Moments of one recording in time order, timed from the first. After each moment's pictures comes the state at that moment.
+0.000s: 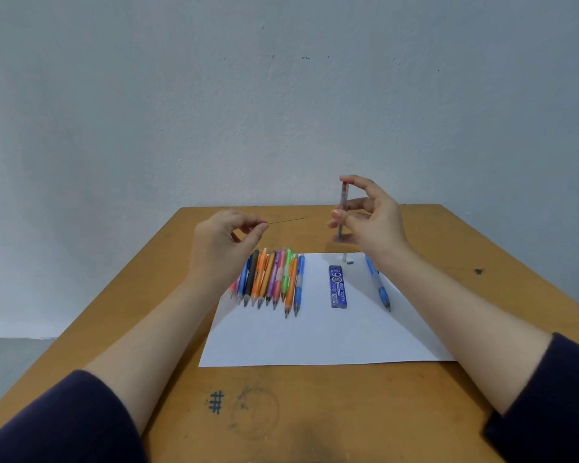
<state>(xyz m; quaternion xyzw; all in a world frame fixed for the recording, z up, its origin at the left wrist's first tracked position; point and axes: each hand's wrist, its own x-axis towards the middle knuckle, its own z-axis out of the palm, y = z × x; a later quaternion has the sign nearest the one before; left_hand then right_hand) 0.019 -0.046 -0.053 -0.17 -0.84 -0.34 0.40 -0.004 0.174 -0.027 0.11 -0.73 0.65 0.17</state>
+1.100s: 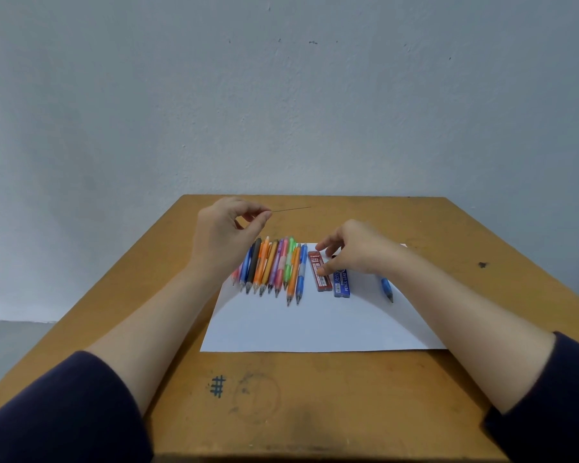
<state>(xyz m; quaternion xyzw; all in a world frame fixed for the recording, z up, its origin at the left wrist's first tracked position) 0.016 -0.047 -0.055 -0.16 -0.84 -0.33 0.40 0.008 0.163 -0.030 0.12 -0.96 0.25 -0.06</state>
